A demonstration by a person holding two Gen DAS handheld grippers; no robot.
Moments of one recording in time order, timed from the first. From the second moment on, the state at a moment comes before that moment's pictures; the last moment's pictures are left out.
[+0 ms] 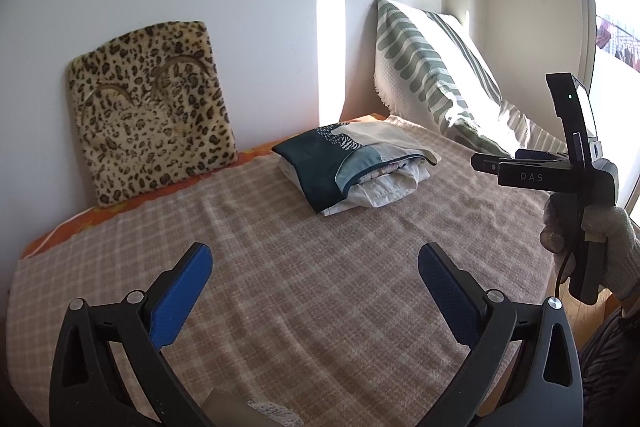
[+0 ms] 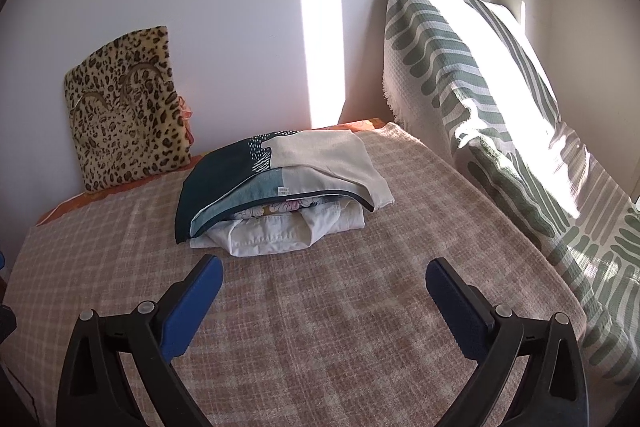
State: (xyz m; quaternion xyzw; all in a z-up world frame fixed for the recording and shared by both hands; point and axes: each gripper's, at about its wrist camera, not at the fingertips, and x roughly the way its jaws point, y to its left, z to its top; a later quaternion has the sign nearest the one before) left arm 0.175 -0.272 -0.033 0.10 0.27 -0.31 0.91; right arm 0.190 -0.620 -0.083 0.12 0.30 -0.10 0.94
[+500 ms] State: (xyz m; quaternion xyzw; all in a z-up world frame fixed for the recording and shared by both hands) left arm 0.165 -0.274 -0.036 0.12 0.26 -0.31 0.91; right arm 0.199 -0.616 -0.093 0.12 0.30 -0.11 0.94
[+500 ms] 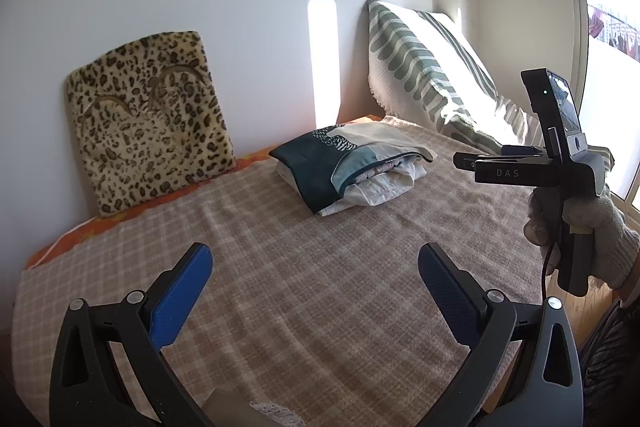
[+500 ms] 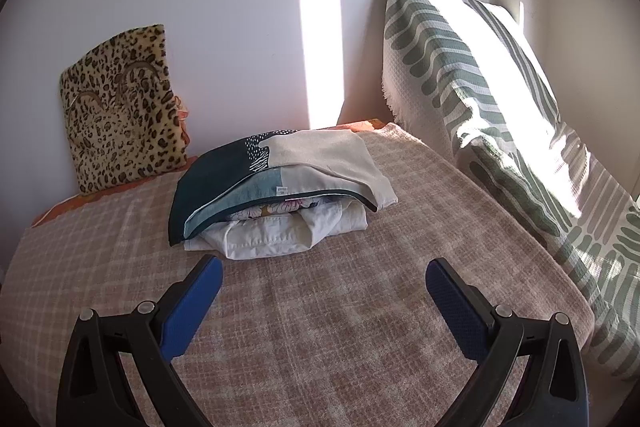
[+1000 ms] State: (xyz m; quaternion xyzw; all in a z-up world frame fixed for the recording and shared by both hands) left arm 0.164 -0.273 -0.038 0.12 0.25 -0.31 0.91; right arm 0.199 -0.621 -0.096 0.13 0.30 -0.11 0.94
